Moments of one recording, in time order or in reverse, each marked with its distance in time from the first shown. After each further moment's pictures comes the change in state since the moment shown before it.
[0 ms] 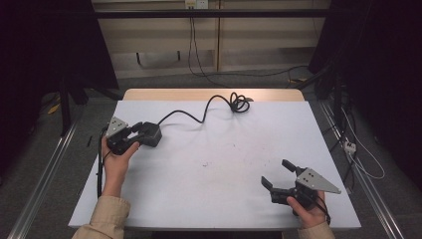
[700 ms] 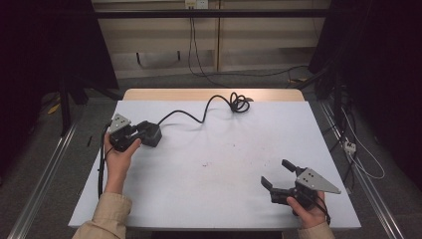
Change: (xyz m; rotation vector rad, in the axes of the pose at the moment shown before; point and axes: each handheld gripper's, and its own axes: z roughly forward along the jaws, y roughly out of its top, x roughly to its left) left arm 0.001 0.006 0.008 0.016 -0.036 -0.004; right arm 0.001 0.000 0.000 -0.001 0.000 -0.002
